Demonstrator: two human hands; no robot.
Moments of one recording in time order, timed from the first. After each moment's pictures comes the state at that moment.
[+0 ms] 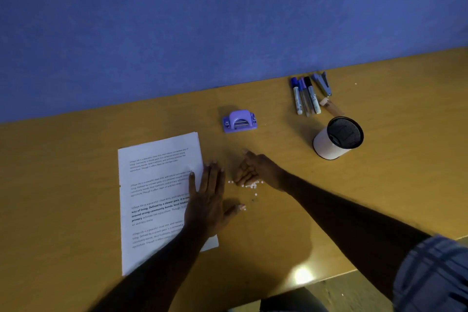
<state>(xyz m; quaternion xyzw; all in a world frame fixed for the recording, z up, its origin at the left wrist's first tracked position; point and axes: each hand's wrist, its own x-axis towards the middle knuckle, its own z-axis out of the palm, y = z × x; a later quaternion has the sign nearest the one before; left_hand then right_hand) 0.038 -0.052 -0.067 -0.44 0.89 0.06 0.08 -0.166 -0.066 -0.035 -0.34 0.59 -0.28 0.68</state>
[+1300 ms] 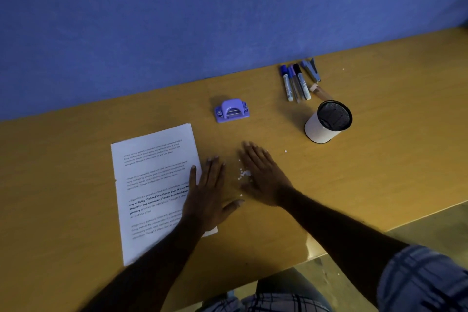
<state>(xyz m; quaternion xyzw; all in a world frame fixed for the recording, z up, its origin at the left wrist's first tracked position) 0.044 -0.039 -0.053 -0.38 0.92 0.06 0.07 -0.169 0.001 -0.083 -0.73 0.66 -0.02 0.16</state>
